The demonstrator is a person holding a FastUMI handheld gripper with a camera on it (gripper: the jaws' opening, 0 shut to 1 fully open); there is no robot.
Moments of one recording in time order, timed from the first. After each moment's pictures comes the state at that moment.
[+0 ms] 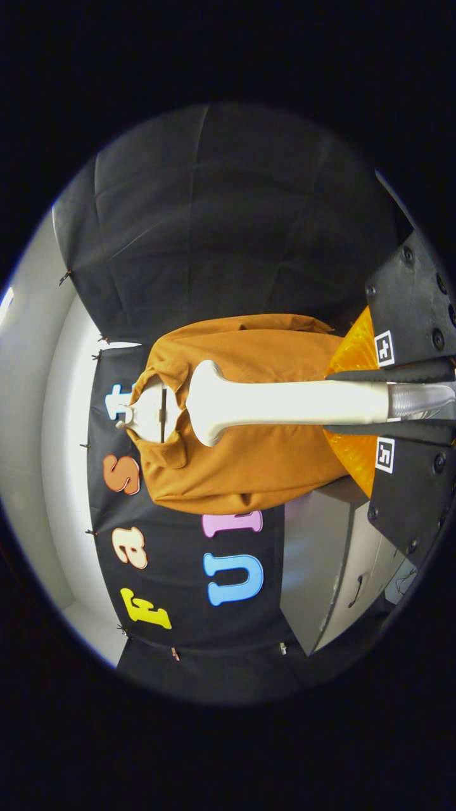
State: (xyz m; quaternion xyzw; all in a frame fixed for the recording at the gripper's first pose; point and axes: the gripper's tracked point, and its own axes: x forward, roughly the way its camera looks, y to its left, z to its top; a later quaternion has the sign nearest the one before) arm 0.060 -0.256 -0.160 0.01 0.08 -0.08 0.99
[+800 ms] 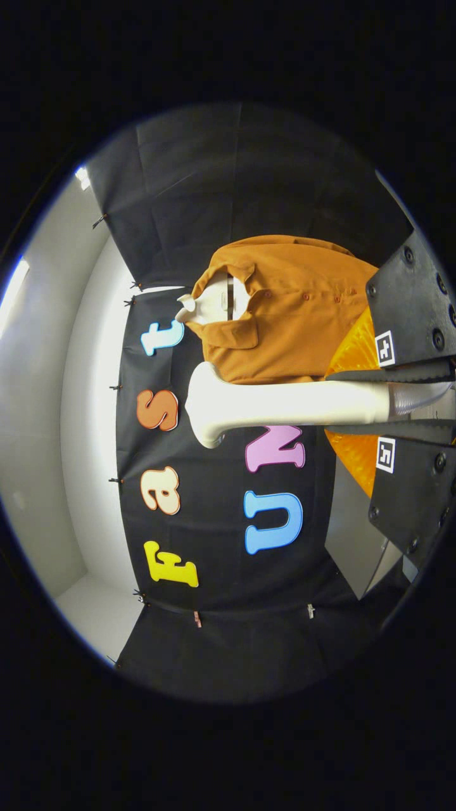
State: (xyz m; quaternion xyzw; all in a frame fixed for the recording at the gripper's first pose) arm 0.106 -0.045 -0.047 0.01 0.03 -0.01 1.00
